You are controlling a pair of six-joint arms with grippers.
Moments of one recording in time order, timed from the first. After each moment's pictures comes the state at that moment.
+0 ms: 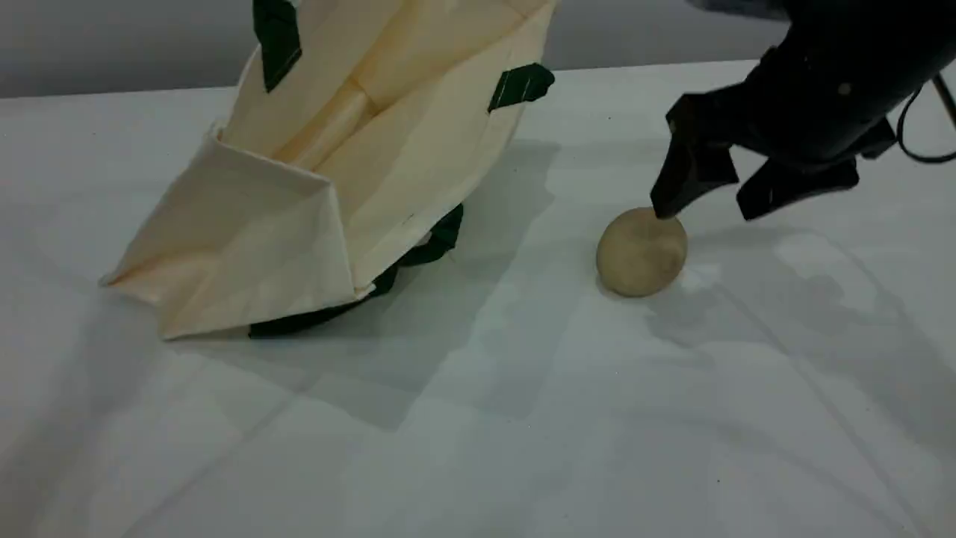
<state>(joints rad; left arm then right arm) -0.22 1.93 -2.14 -0.34 1.22 0.57 0.28 1.94 -0.96 0.88 0.37 -0.70</state>
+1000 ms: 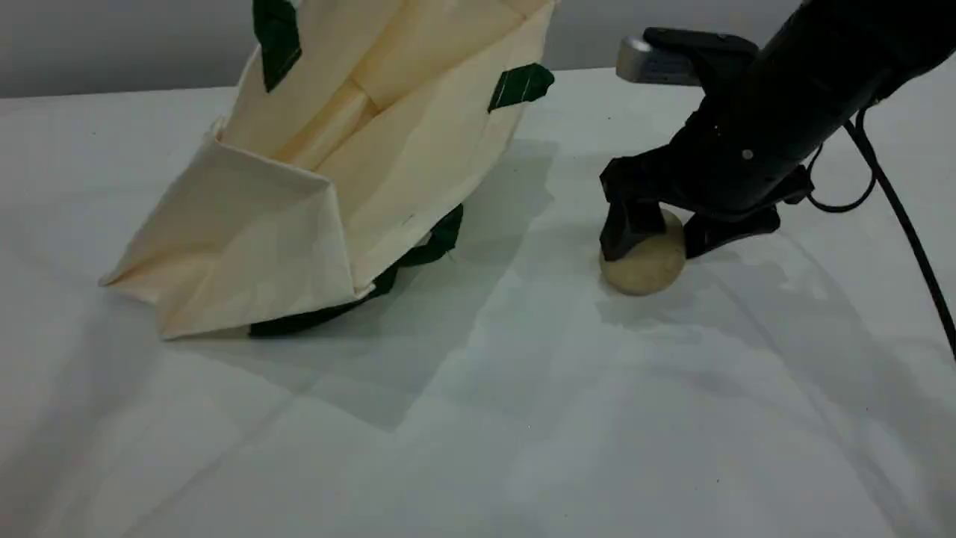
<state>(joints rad) -0.22 1.93 -2.14 -0.34 1.22 0.57 0.36 2.13 -1.08 0.92 0.30 -0.71</state>
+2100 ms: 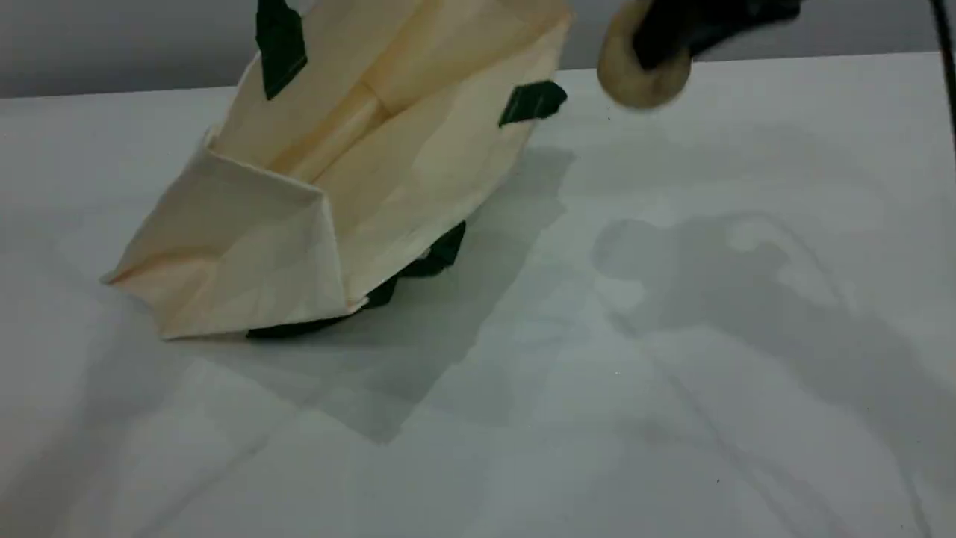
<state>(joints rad) -0.29 1.93 -2.14 -0.34 1.22 0.82 0.36 1.73 -1.07 0.66 0.42 -0.62</state>
